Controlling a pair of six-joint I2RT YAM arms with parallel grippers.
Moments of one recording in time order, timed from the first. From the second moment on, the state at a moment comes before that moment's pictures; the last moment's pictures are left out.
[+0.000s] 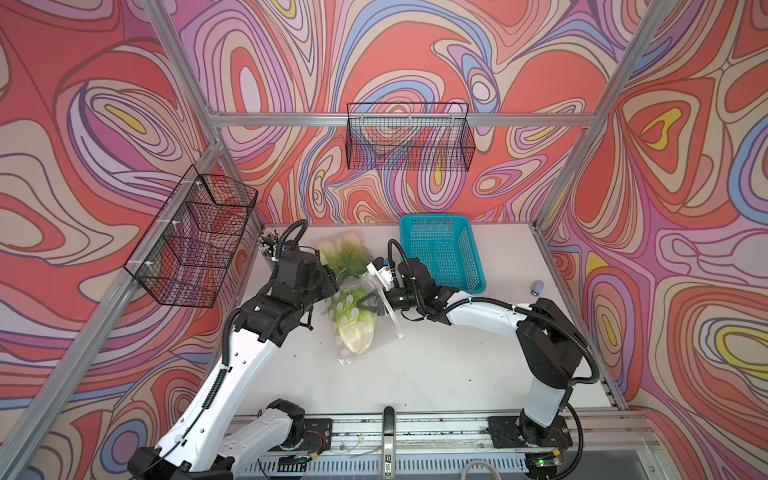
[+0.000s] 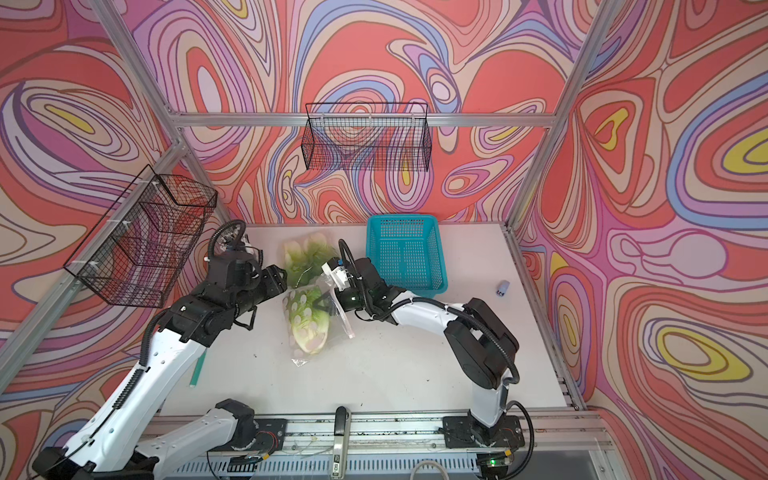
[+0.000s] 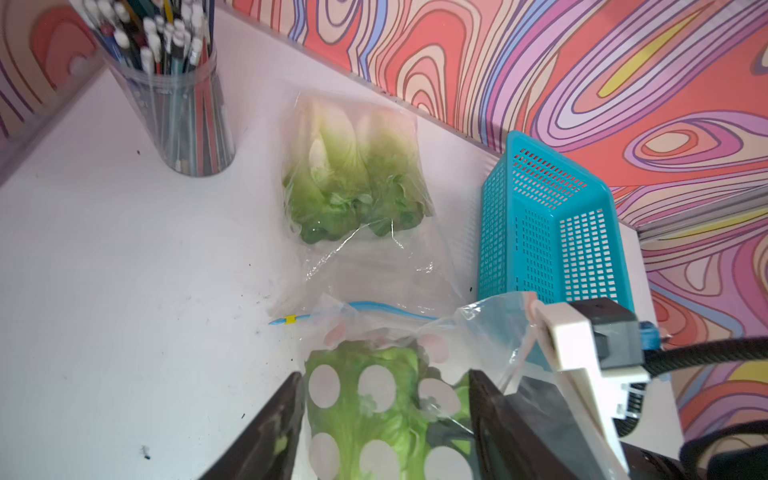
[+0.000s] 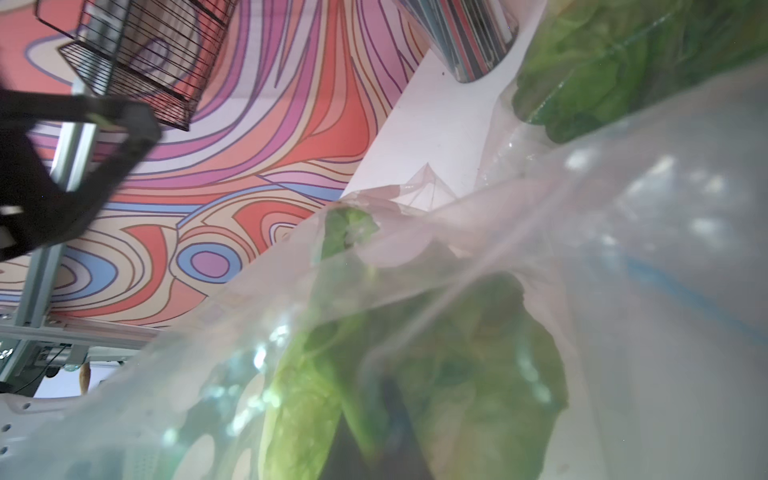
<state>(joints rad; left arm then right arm) -0.29 1.03 1.14 -0.79 -0.09 -0.68 0.78 1.82 1.20 0.20 -0.65 0.61</state>
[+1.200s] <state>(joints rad) 0.01 0.88 0.48 0.21 0.61 -1.22 0.71 1.74 1.09 0.58 -0.78 0.79</state>
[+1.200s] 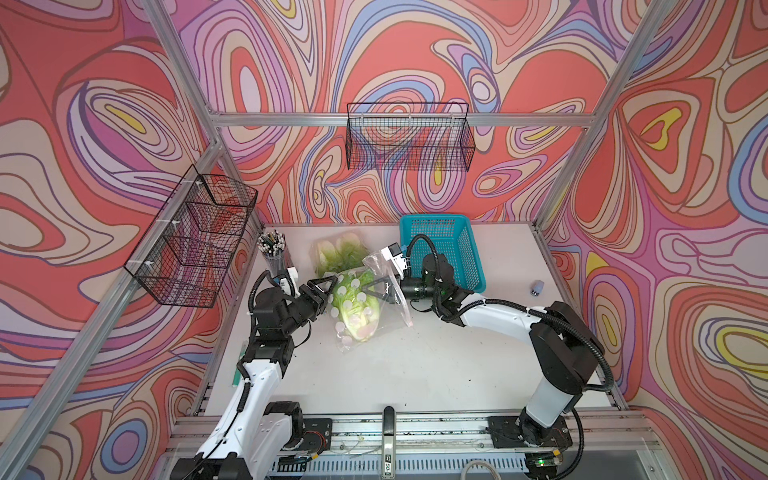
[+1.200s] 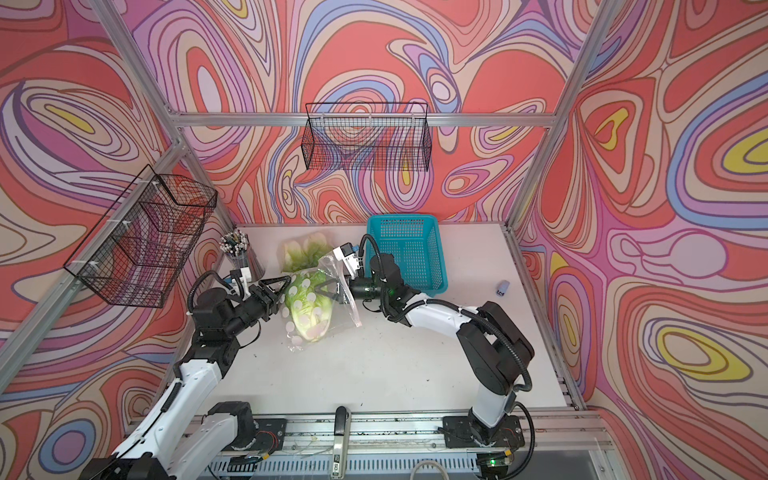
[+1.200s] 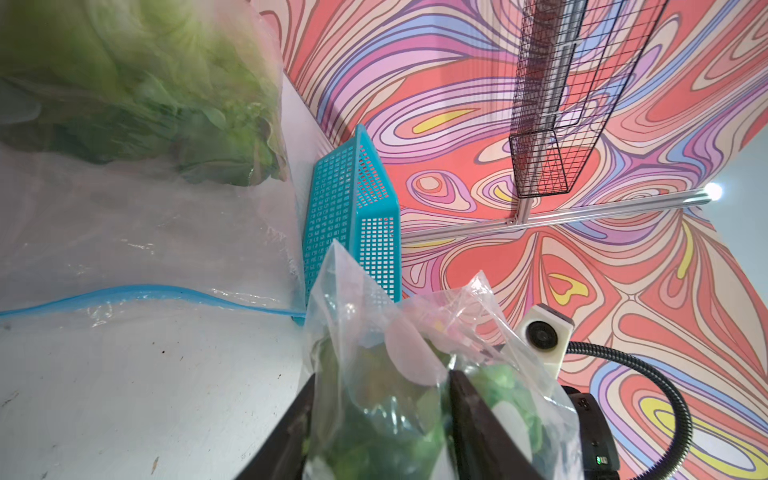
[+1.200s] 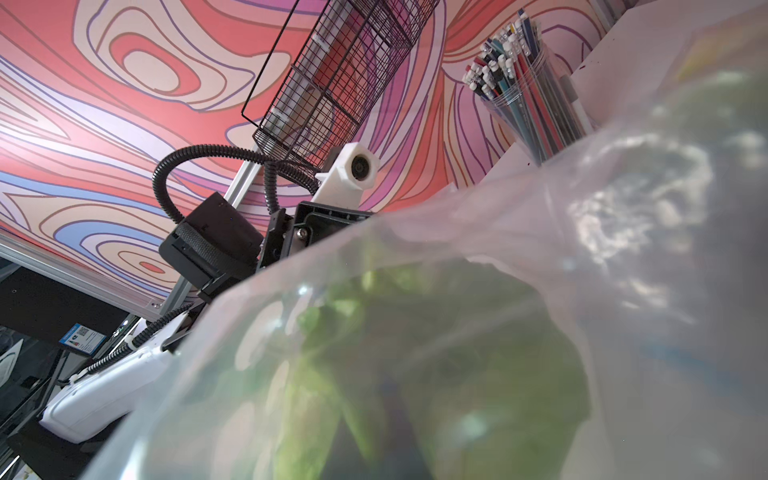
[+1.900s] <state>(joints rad) 0.01 0.82 0.48 0.18 0.55 -1.23 0.70 1.74 1.06 0.61 -0.77 0.81</state>
